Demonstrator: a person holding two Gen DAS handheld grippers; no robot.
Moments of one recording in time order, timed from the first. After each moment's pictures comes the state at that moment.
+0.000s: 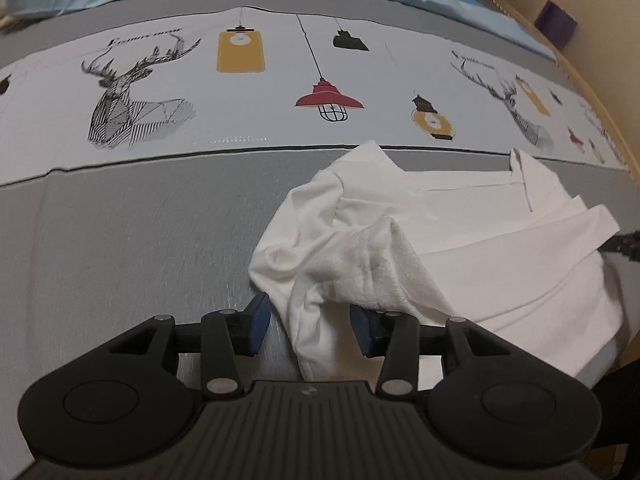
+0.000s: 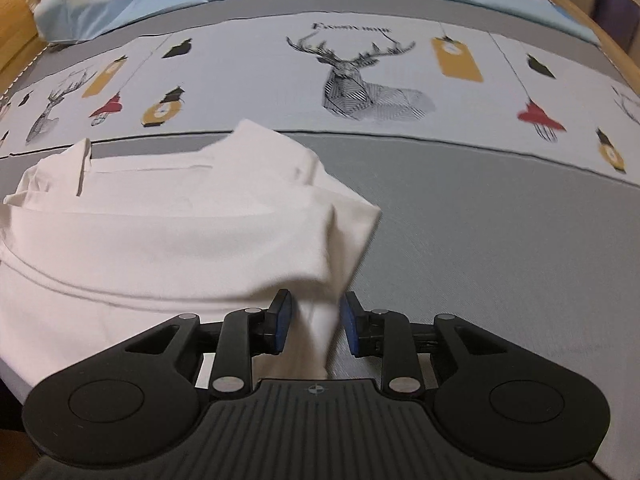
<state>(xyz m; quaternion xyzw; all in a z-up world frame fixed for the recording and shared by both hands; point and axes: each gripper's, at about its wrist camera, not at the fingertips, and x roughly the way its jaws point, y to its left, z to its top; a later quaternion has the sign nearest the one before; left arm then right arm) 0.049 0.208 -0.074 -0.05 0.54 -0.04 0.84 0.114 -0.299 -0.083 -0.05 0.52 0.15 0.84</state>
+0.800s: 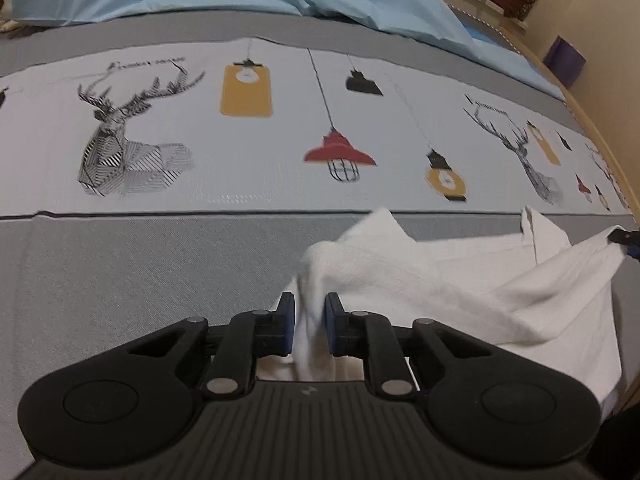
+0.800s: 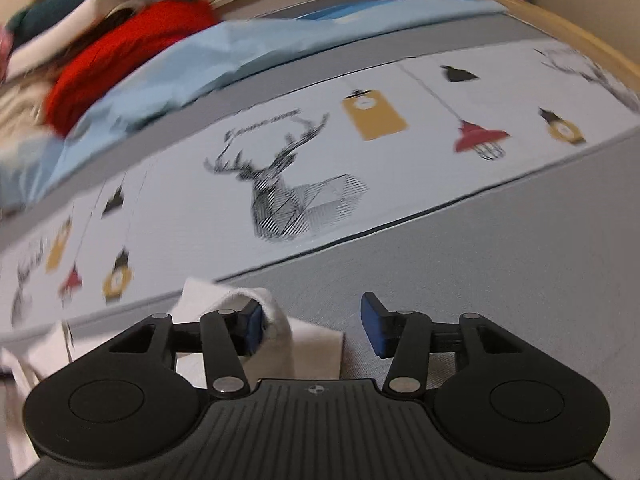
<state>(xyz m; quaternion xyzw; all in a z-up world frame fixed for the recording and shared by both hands) 0.093 0.222 -0.072 -0.08 0.50 -0.02 0.86 0.169 -0.343 -0.064 0.14 0.44 0.03 0.89</state>
